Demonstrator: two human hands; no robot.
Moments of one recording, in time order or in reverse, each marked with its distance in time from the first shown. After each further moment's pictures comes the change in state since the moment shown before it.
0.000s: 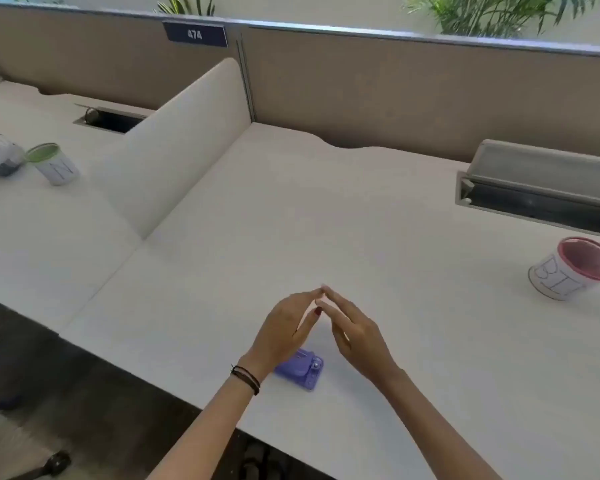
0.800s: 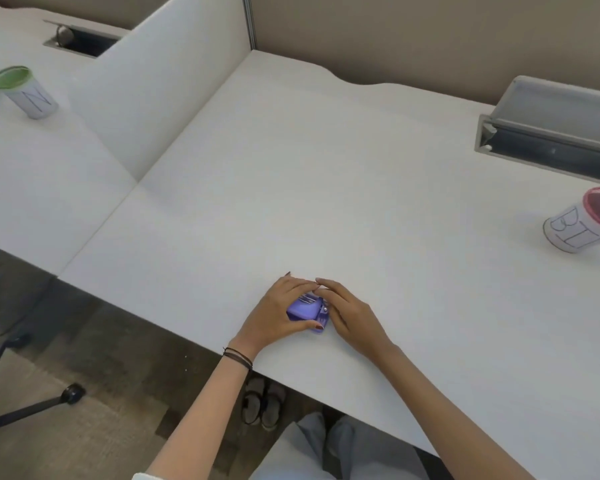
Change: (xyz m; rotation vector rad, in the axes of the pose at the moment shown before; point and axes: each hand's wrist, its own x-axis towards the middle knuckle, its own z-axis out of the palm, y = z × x) left_hand -0.062 -0.046 0.029 -0.104 -0.069 0.027; right_hand -0.042 -0.013 0.036 0.114 -0.216 0.170
